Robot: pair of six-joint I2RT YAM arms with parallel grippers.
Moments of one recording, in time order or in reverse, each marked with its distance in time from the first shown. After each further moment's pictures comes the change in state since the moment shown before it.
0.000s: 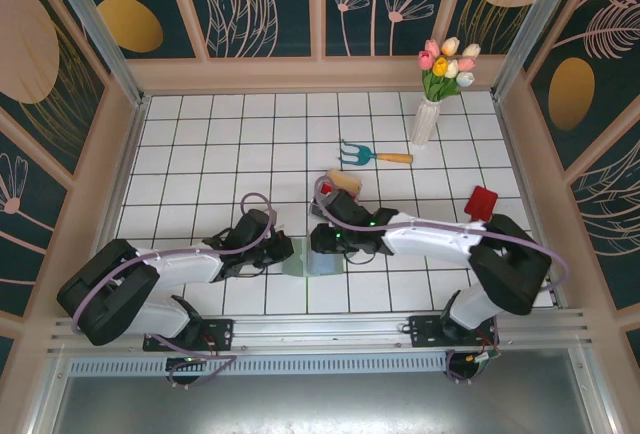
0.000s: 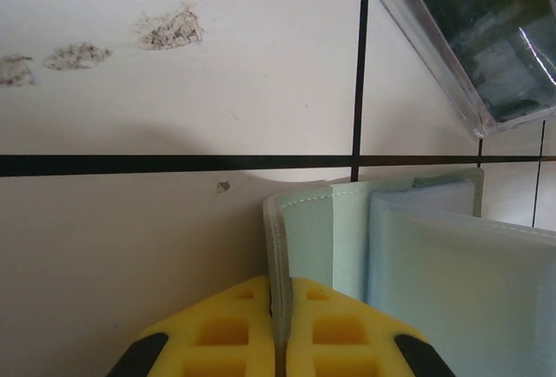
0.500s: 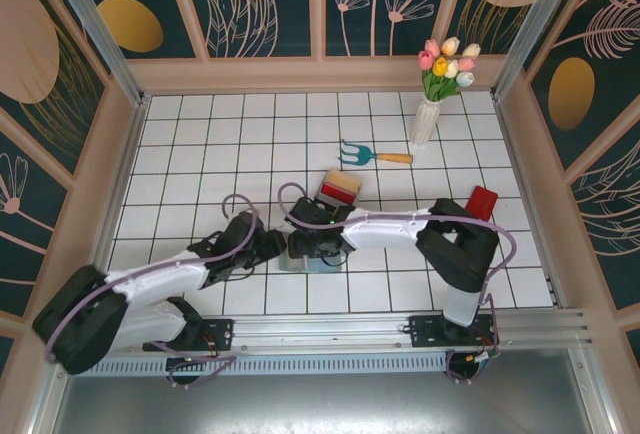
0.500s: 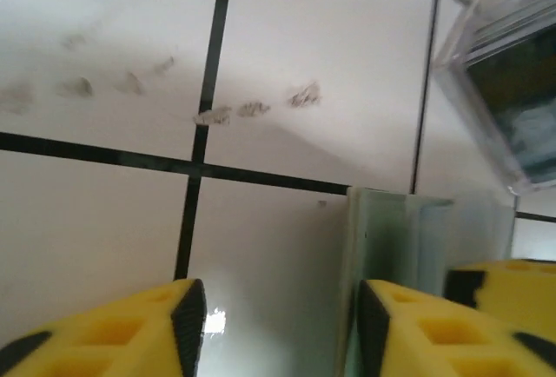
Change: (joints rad) left arm 0.007 -0.254 -0.017 -0.246 -0.222 -0.067; right arm 0.113 0.286 0.258 -0.165 0.166 0.055
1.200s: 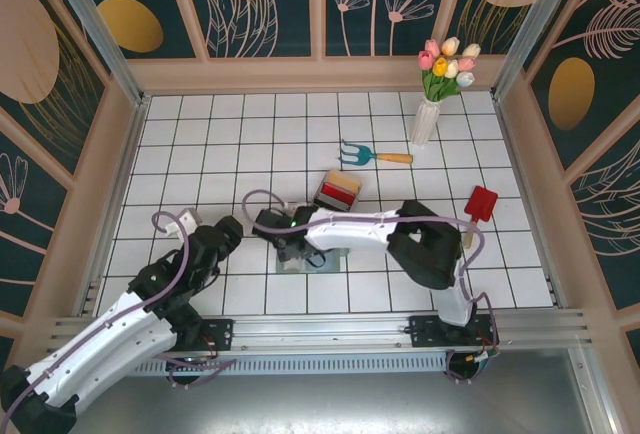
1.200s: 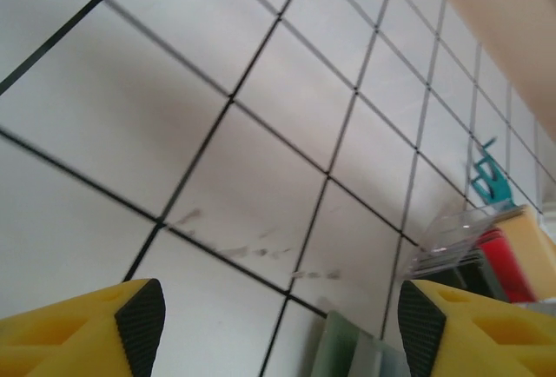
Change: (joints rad) left arm 0.000 -0.555 0.067 -0.478 -0.424 -0.135; right arm 0.068 0.111 0.304 -0.344 0.247 -0.020
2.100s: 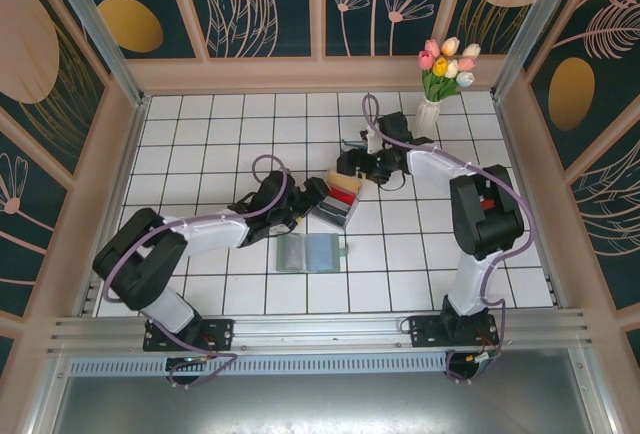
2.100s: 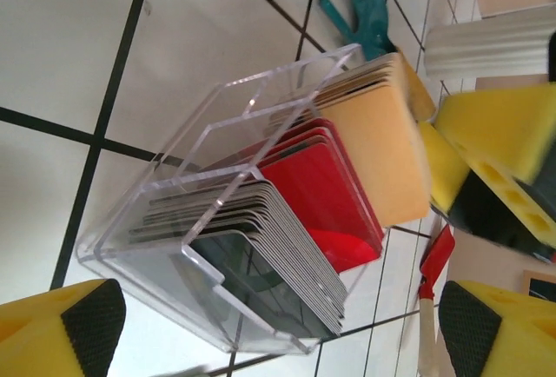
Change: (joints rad) left arm 0.006 1.064 0.308 0.836 0.564 -0.094; right arm -0.800 -0.086 -0.171 0.416 -0.863 -0.459
